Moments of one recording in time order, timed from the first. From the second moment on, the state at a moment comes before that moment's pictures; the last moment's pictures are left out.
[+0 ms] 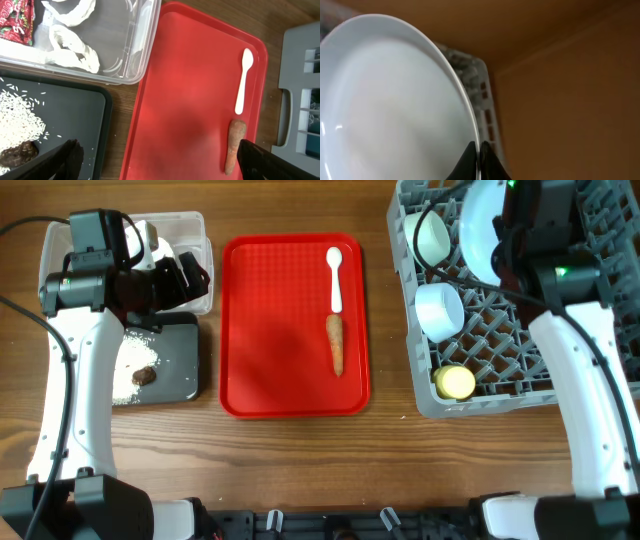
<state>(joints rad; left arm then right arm) 0.11 1.55 1.45 -0.95 0.25 -0.26 0.14 1.54 1.59 -0.66 0.71 -0.58</state>
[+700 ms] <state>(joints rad) 0.11 1.55 1.45 -0.95 0.25 -0.26 0.09 1.80 1.59 -0.52 0.67 -0.98</state>
